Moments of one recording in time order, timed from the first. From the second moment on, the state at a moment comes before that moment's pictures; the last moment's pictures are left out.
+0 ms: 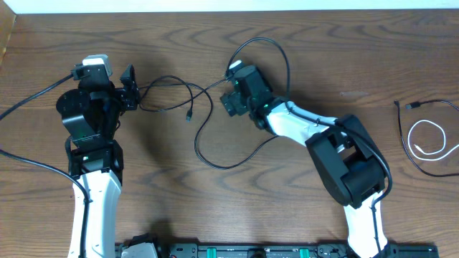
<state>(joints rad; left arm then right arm) 0.25 1.18 0.75 0.18 0.26 -0.04 0.62 2.16 1.34 0.06 0.10 -0.04</state>
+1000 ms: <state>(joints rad) 0.25 1.18 0.75 0.18 0.26 -0.04 0.78 2.16 1.34 0.13 0.07 -0.04</state>
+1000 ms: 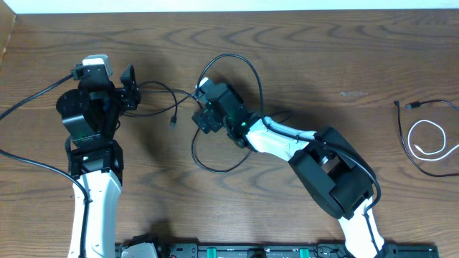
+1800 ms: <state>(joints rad) 0.25 1.18 0.75 0.18 0.26 -0.04 0.84 2.26 1.38 0.16 0.04 0.02</state>
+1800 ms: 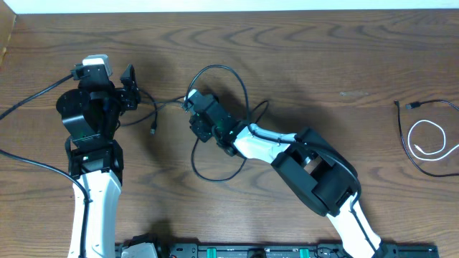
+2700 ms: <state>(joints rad) 0.25 1.18 0.75 0.18 0.26 -0.04 0.71 1.87 1.34 -0.14 0.46 -0.01</state>
